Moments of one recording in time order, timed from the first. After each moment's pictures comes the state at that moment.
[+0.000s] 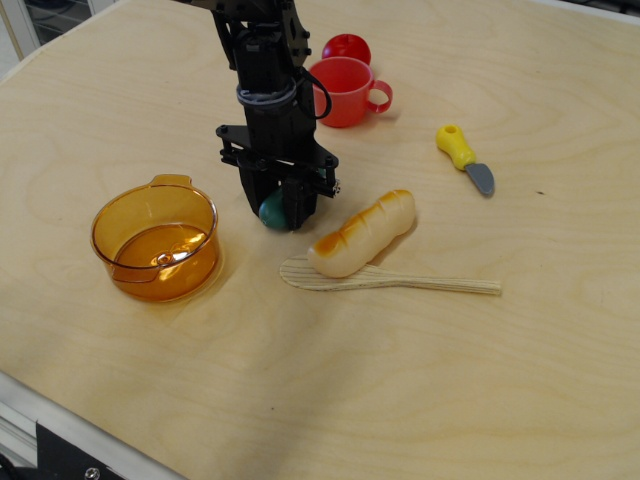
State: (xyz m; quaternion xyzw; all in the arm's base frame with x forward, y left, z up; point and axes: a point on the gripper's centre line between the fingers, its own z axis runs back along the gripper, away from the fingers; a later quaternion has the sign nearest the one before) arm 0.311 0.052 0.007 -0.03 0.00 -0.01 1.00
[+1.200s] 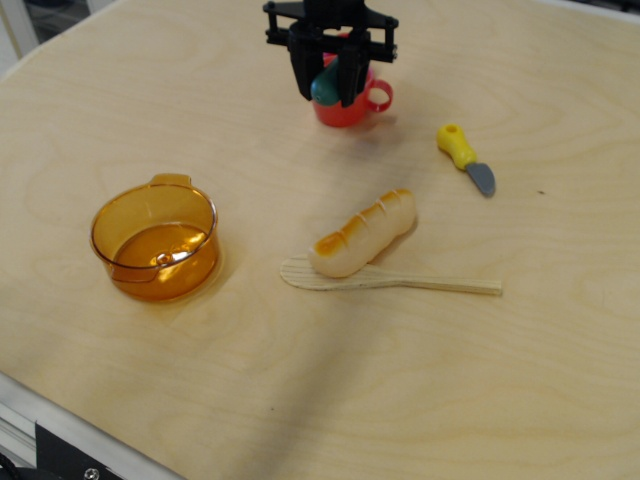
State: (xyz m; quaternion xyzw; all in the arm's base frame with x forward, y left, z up) arm 0.390 0.062 0.070 -0.02 0.00 0.07 1.00
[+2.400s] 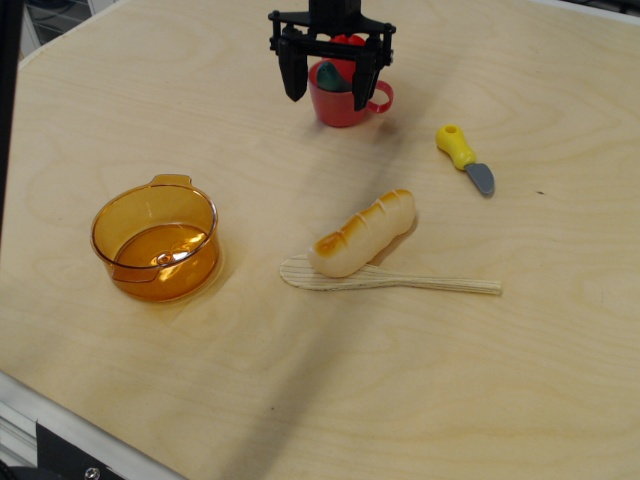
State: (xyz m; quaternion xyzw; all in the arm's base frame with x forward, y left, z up) arm 0.413 0.073 0.050 -0.01 0.03 0.10 0.99
